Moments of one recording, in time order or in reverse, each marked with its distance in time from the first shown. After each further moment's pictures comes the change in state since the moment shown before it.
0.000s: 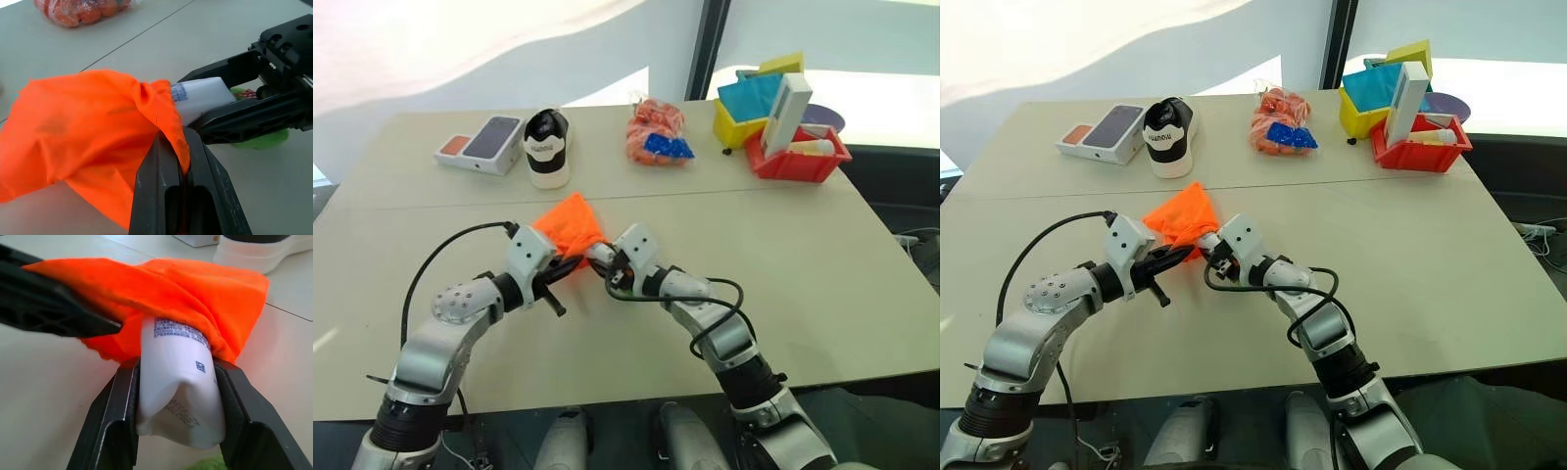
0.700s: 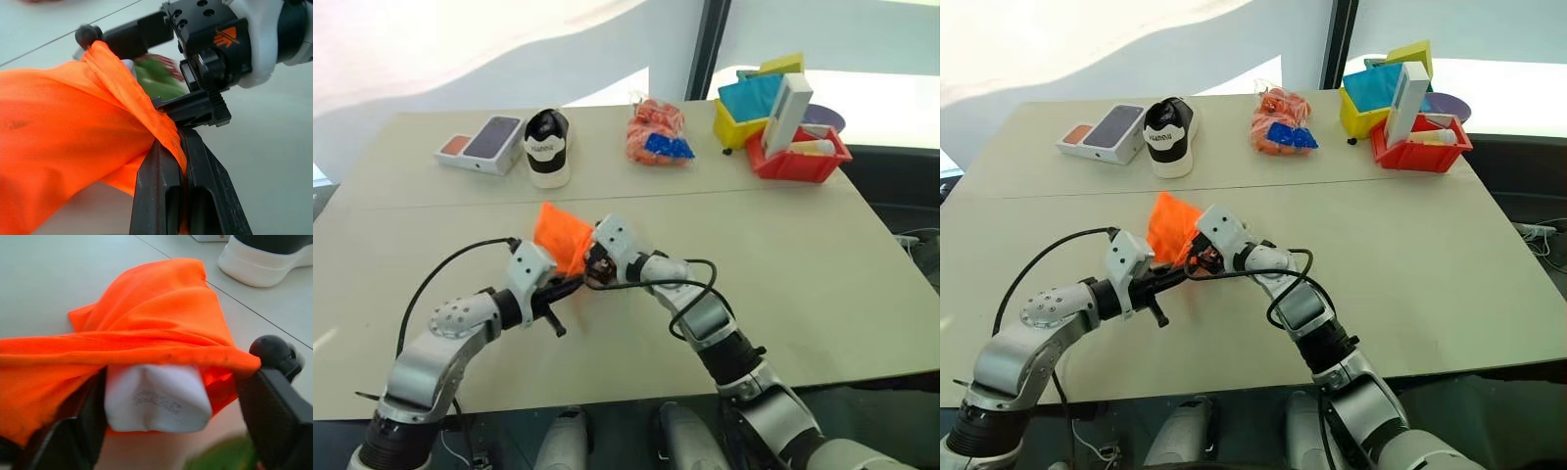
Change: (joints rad) left arm 0.088 0.007 0.018 -0.054 -0.104 0.041 -0.027; right arm -0.128 0.001 0.046 0.099 -0.112 0.015 0.036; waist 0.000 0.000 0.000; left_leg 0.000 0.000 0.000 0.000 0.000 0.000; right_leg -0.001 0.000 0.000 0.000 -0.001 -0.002
